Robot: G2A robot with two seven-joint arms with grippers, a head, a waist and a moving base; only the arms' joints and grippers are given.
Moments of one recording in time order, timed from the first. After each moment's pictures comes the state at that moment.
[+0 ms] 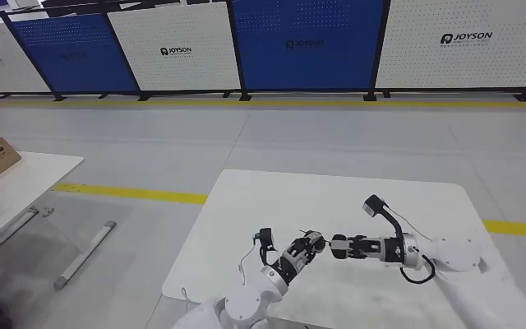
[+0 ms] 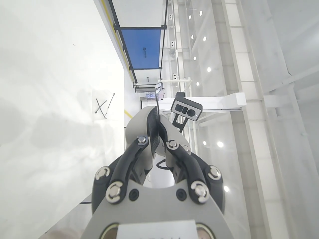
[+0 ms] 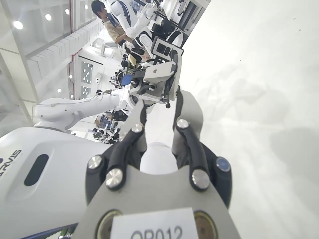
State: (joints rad) left arm 1.39 -1.10 -0.80 -1.78 -0.52 -0.10 0.17; right arm -0.91 -1.03 0.87 -1.29 0.46 -0.32 1.17
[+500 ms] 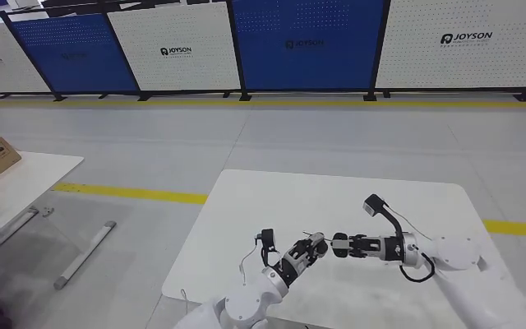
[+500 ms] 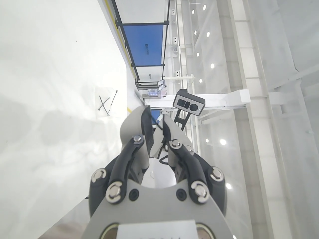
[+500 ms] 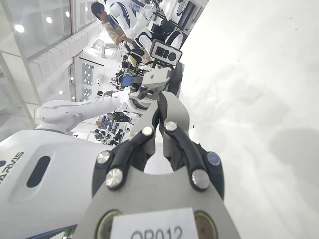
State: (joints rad) left arm 1.41 -1.12 -0.82 -1.79 -0.51 -0.08 0.11; right arm -0.90 -1.04 0.88 -1.27 0.45 -0.31 1.19
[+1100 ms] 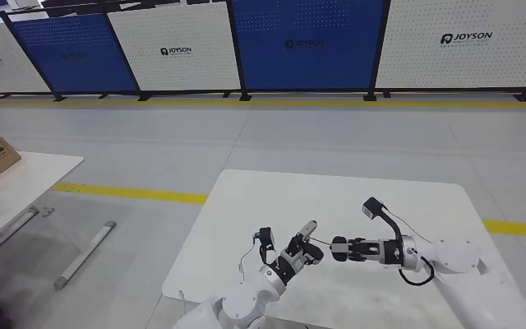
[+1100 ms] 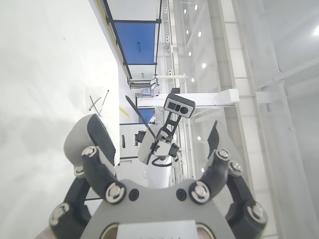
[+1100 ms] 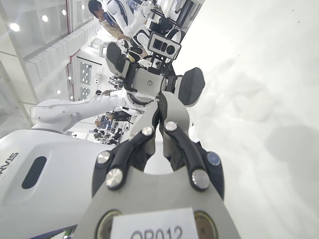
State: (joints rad) left arm 1.42 -1.13 -0.85 -1.75 -0.52 -0.14 0.09; right arm -0.93 -1.04 0.90 -1.31 0.43 -0.29 1.18
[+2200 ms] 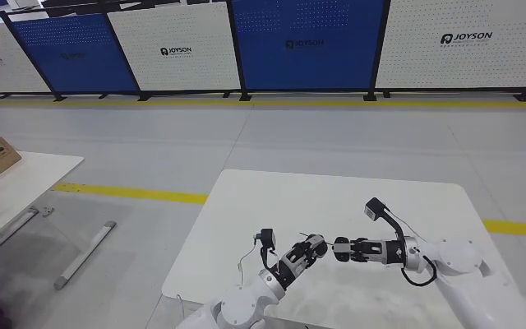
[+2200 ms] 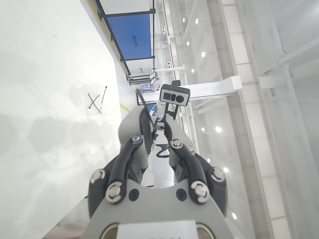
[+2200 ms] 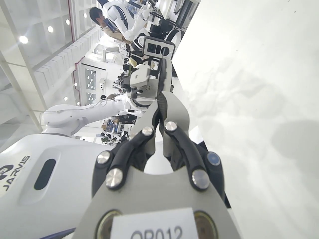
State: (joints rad) left arm 1.46 -1.15 -0.88 -1.75 -0.40 -0.18 0.01; right arm -0.95 -1.04 0.93 -1.31 0.43 -0.23 1.20
